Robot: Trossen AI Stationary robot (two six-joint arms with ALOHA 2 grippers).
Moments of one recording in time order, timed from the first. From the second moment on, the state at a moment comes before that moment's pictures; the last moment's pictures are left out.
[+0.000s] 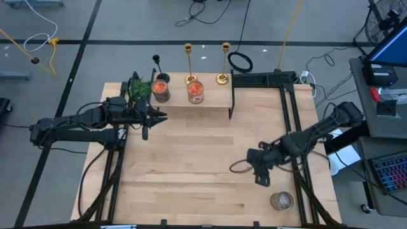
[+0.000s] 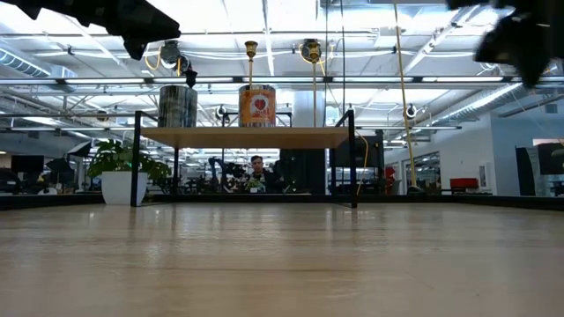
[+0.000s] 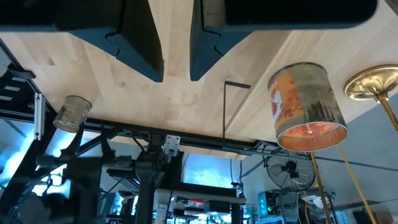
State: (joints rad) left arm 0.20 0.64 0.62 -0.18 0.08 -0.07; right arm 0.49 1.31 1.05 -0.94 -0.05 0.77
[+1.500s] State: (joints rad) left arm 0.20 0.64 0.62 -0.19 0.08 -0.11; right arm 0.93 1.31 0.79 -0.76 -0.32 1.72
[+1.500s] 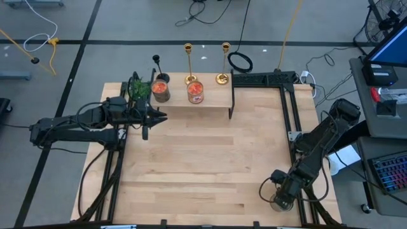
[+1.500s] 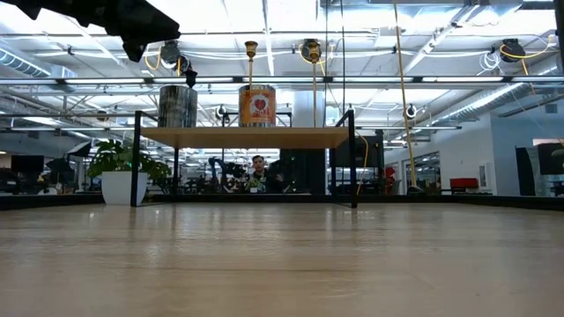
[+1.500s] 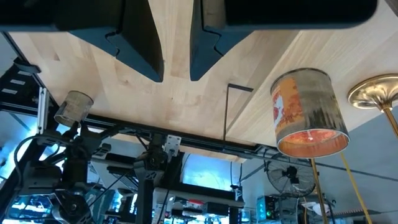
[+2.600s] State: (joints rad) left arm 0.20 0.64 0.62 -0.19 0.08 -0.06; right arm 0.29 1.31 0.82 -0.32 -0.11 1.13
